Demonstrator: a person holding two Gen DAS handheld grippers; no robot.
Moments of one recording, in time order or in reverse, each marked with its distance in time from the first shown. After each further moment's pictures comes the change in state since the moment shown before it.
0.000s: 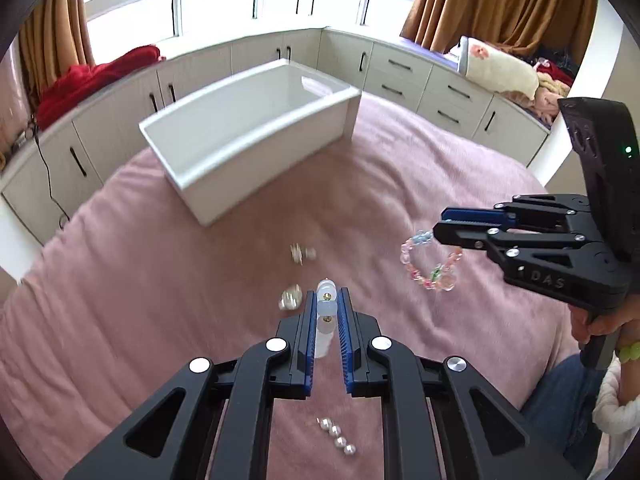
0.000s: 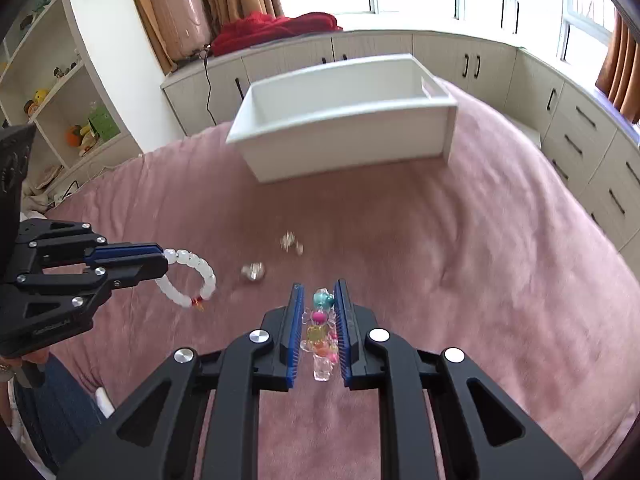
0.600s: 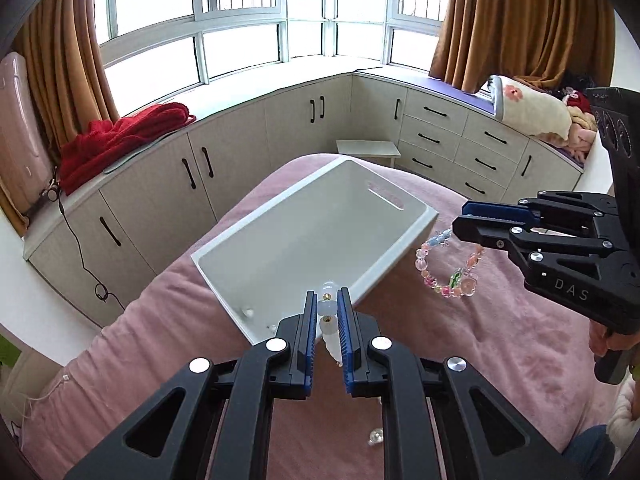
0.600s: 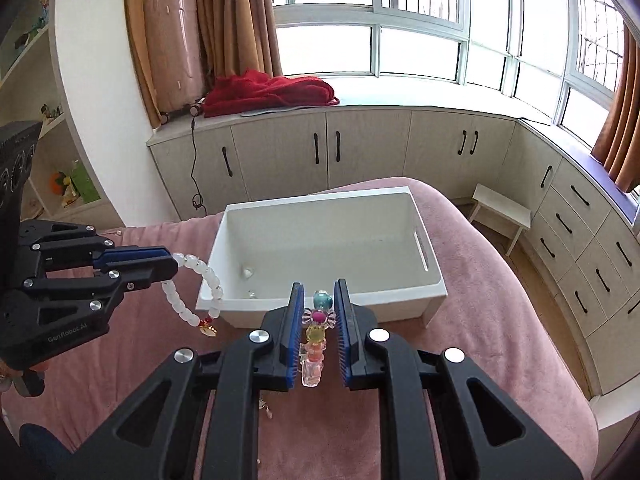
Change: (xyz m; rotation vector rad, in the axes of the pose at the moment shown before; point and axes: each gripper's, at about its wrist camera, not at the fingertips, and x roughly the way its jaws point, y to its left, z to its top) left arm 0.008 0.063 0.151 0.016 -0.103 0.129; right arm 0.020 -0.014 0.162 -0.067 -0.143 -0.076
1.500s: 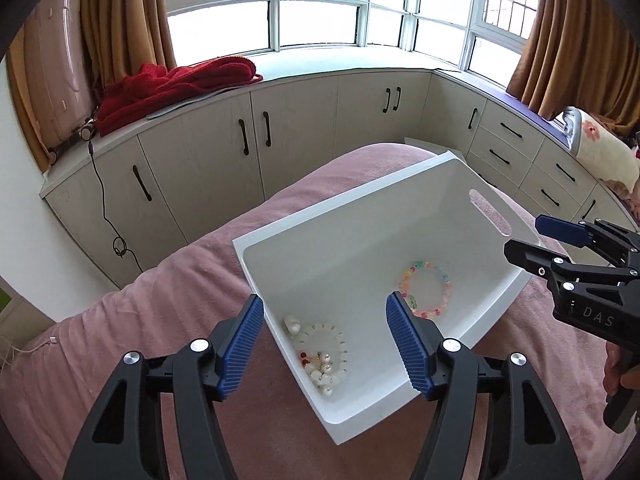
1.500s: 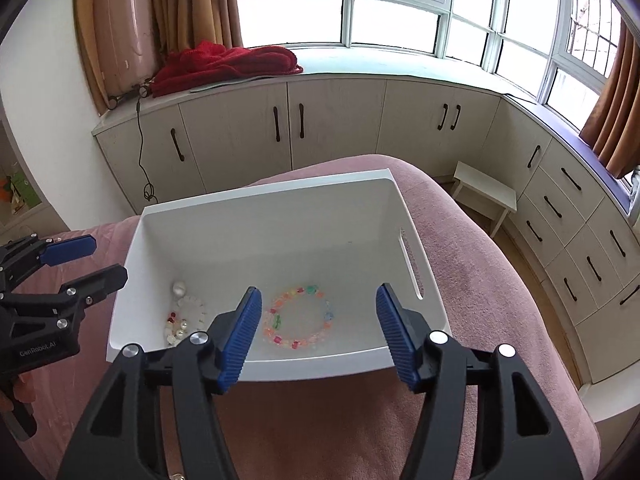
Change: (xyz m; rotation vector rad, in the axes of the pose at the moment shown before) left arm 0.085 0.058 0.003 -0.210 0.010 0.148; right arm 0.091 -0.020 0.015 0.031 0.065 -0.086
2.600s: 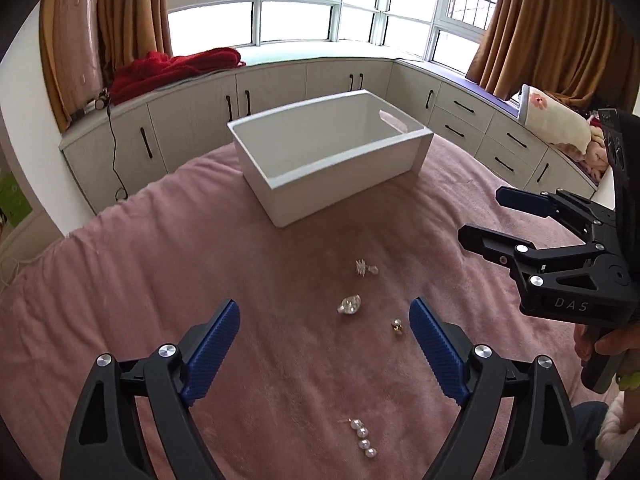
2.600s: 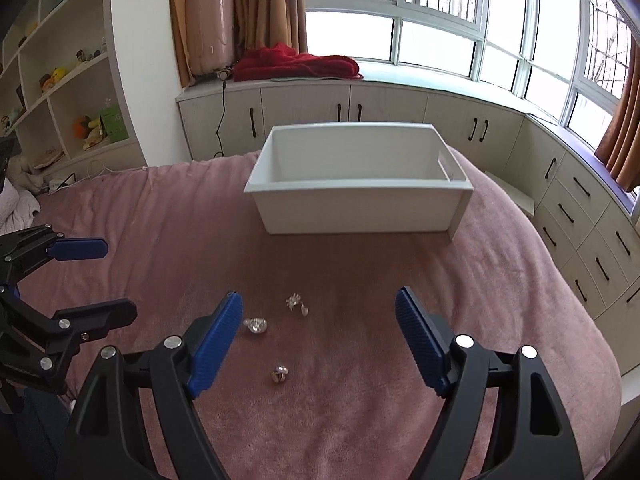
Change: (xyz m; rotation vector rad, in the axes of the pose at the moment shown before) left arm -0.143 -0.042 -0.194 -0.014 -0.008 -0.095; right arm -0.131 0.063 -0.172 -0.103 -0.041 0.106
